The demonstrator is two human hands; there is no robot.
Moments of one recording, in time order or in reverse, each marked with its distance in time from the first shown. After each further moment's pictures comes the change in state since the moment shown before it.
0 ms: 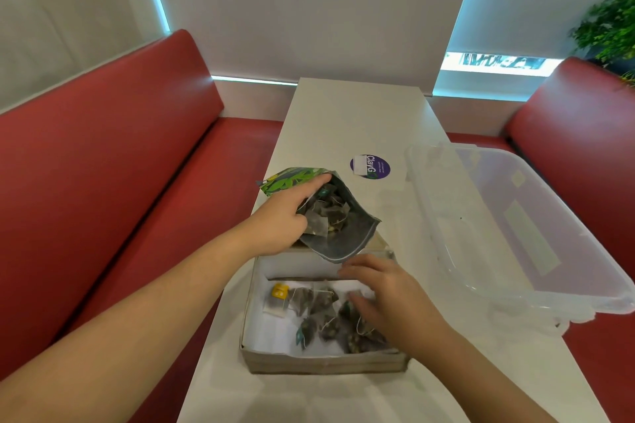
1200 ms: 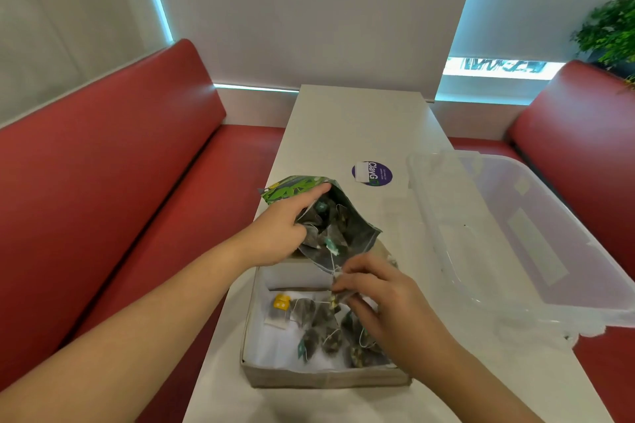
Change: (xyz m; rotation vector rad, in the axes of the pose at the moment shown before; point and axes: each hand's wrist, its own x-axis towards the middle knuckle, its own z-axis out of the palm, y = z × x) left_hand 0.001 -0.003 -0.004 0.002 -0.018 -0.008; right_hand 0.004 -0.020 -0.017 0.182 0.174 -0.151
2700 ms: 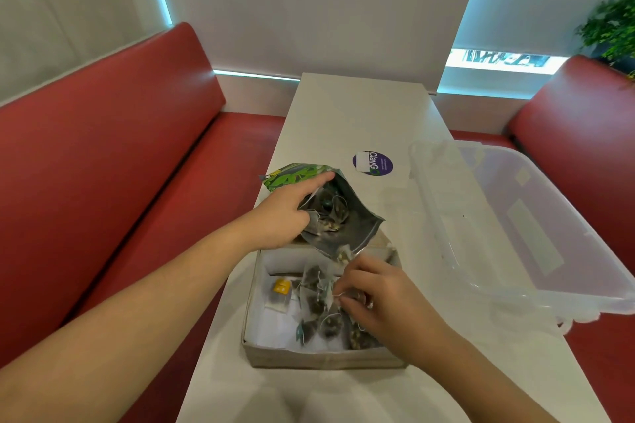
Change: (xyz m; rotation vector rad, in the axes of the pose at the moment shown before) left_hand 0.004 -0.004 0.002 -0.018 -0.019 0.003; right_hand -0.007 -0.003 0.004 -0.029 -0.171 0.083
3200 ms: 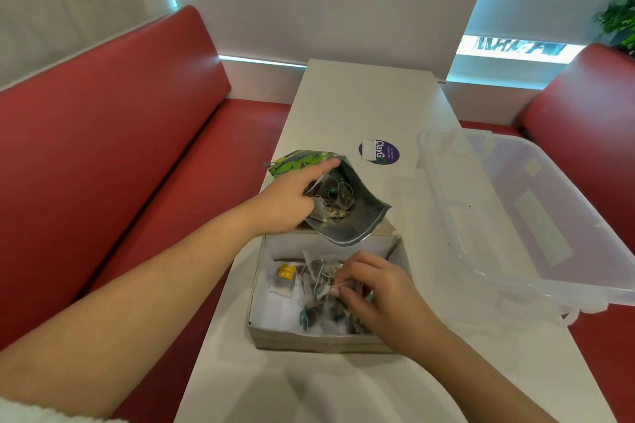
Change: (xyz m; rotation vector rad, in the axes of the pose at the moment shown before) left_hand -0.001 -0.003 0.000 0.011 0.009 0.000; right_hand -0.005 0.007 0.022 0.140 0.011 0.044
